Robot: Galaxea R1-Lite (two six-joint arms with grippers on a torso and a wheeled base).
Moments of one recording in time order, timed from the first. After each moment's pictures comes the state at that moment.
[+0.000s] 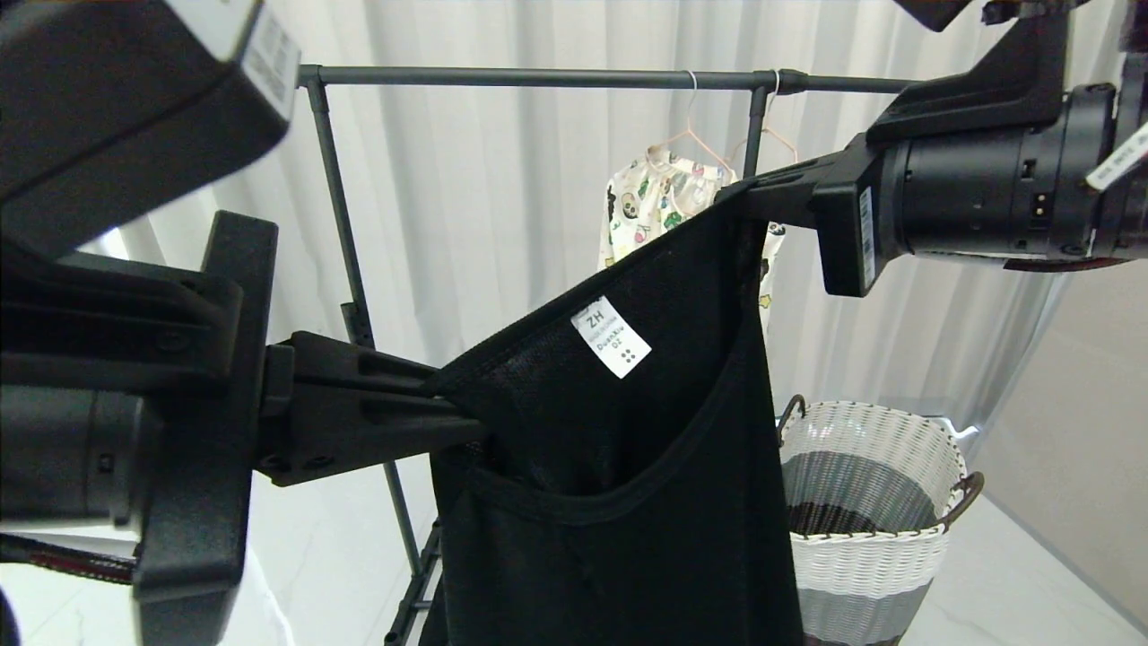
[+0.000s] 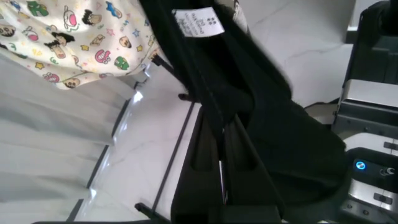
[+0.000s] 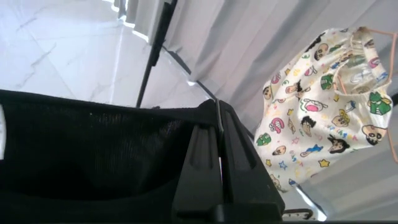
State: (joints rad) left arm -0.89 1.29 -1.37 0.56 -0.12 0.48; right arm 0.90 1.55 -1.56 0.20 -0.04 -0.24
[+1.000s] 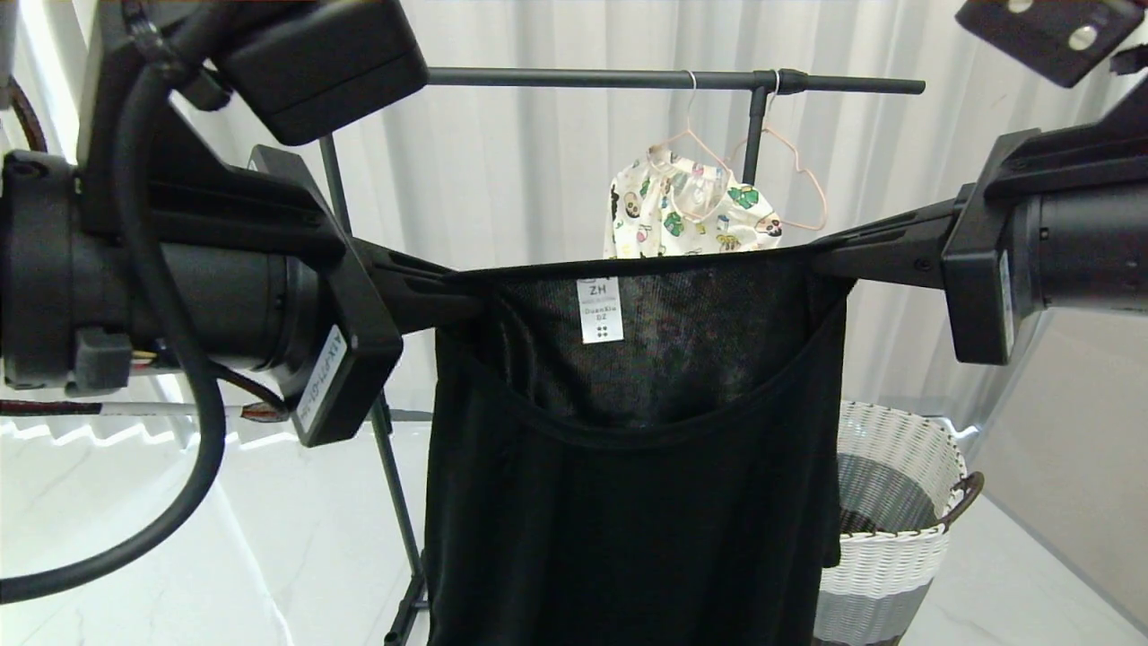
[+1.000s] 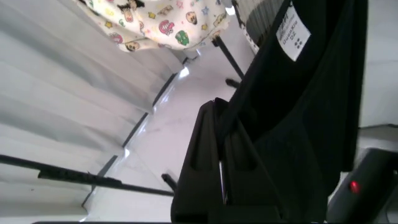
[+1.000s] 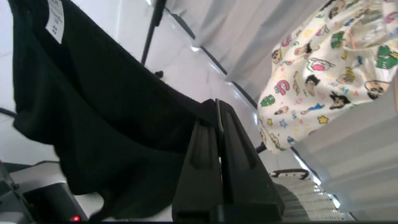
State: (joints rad) left arm -0.78 1.38 -1.42 0.47 0.07 0.46; right arm 0.88 1.43 -1.49 0.39 -0.07 -0.24
